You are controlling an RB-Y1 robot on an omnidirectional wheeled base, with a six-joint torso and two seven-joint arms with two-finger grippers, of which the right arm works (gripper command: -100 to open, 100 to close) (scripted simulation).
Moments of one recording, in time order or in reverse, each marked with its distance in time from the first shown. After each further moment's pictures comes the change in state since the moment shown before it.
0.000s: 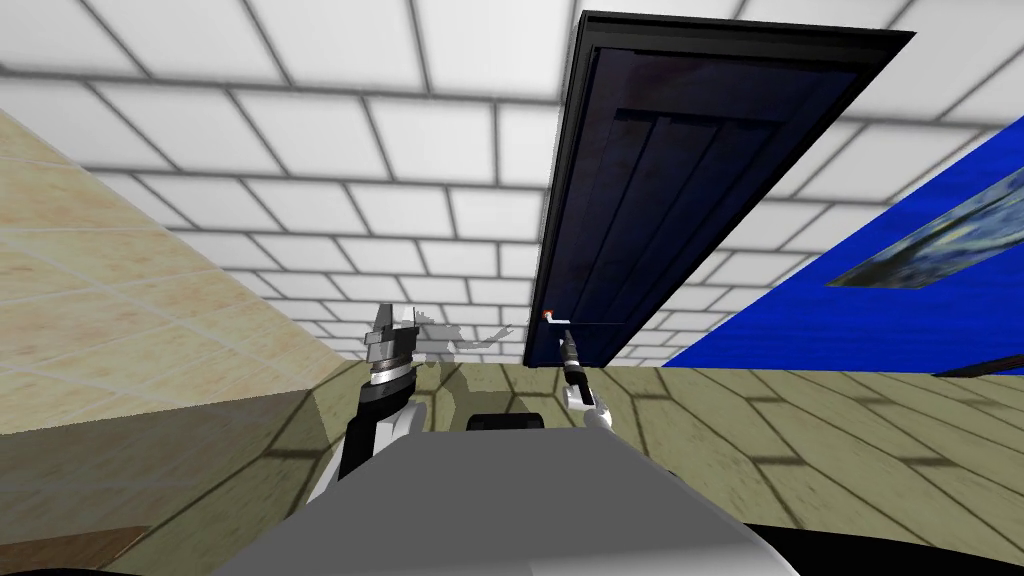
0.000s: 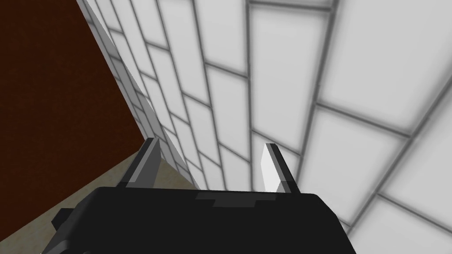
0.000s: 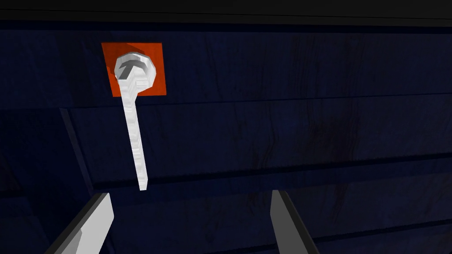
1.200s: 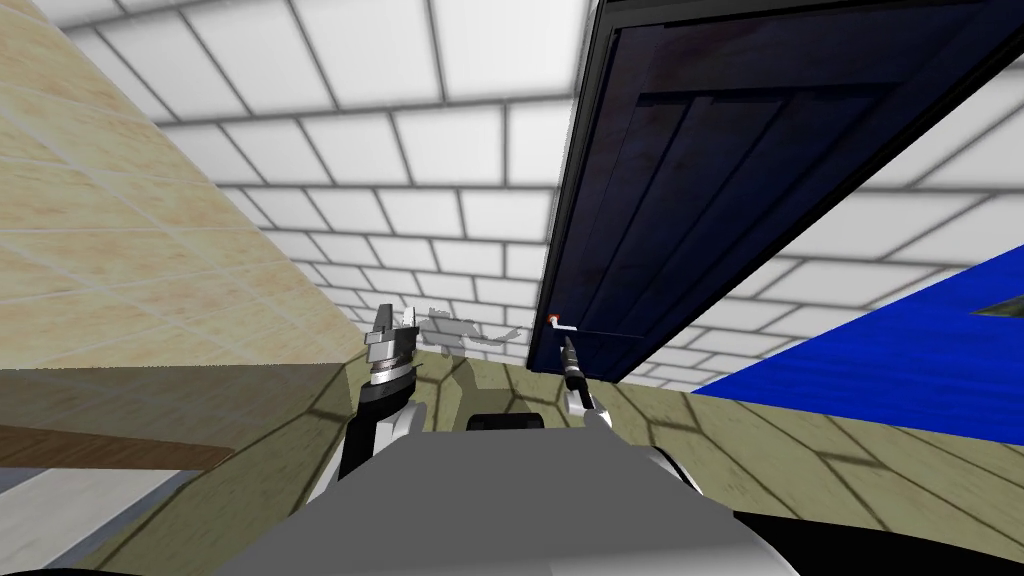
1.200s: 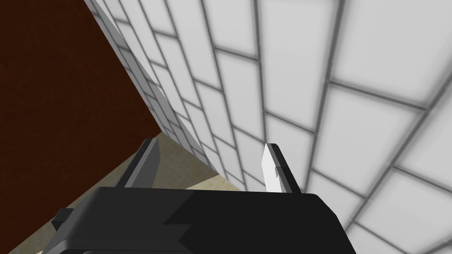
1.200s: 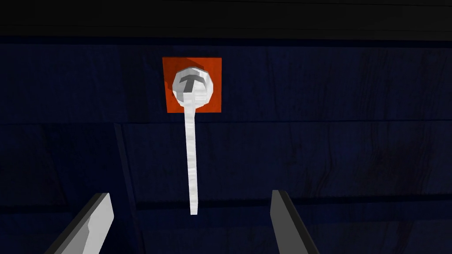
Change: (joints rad) arm -0.096 -0.018 -0.013 0.280 -0.017 -0.069 -0.008
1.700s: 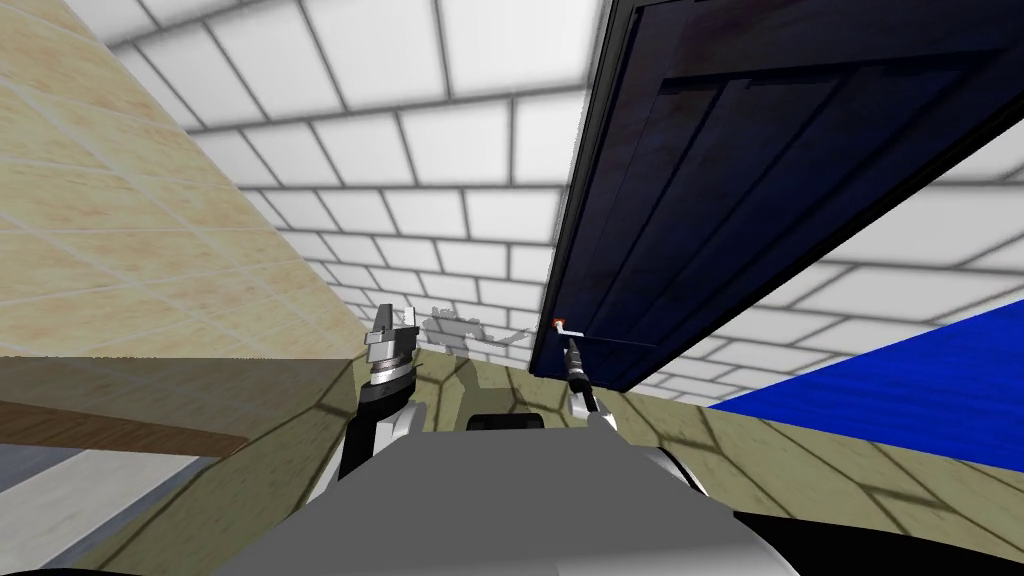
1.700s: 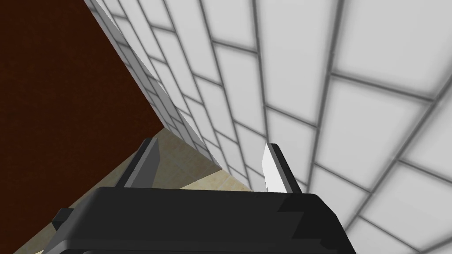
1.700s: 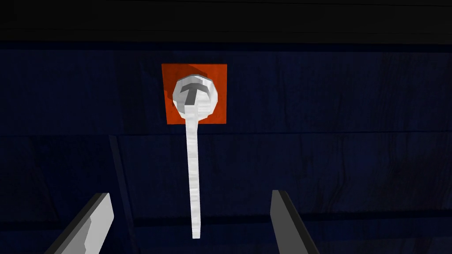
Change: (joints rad) arm 0.002 -0.023 -0.009 0.035 -0.016 -0.021 -0.015
